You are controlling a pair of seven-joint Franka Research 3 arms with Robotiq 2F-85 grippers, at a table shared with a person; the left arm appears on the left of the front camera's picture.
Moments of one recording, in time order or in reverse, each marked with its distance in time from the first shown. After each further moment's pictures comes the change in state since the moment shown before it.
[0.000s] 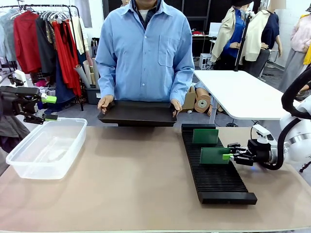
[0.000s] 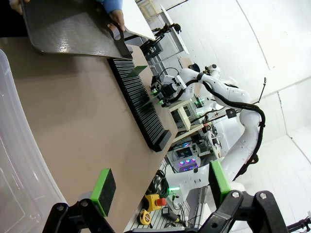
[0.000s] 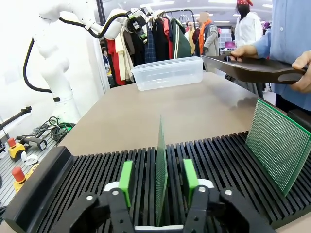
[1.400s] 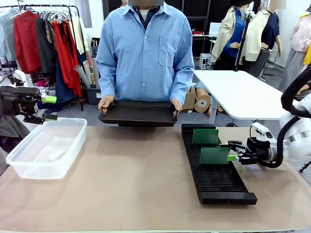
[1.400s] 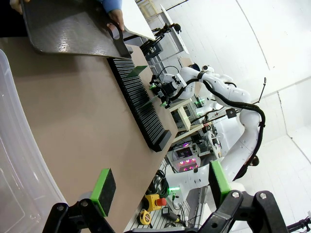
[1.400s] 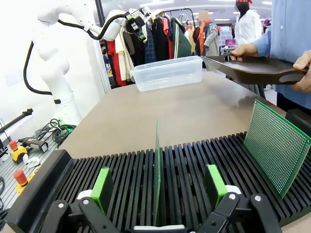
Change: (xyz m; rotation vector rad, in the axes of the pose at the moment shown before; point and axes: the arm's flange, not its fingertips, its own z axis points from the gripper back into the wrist) left arm 0.000 0.000 0.000 0.000 0.000 0.000; right arm 0.005 -0.005 0.000 0.004 0.004 -0.021
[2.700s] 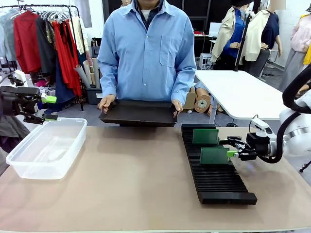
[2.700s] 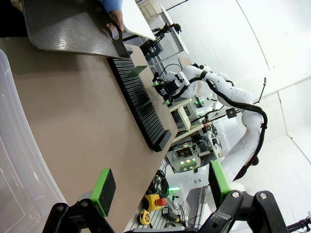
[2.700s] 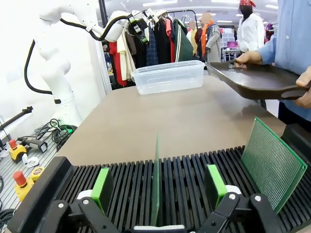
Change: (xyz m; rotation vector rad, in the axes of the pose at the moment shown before) left arm 0.000 0.000 0.000 0.000 0.000 0.000; right arm 0.023 -0.002 -0.005 0.008 0.007 0.034
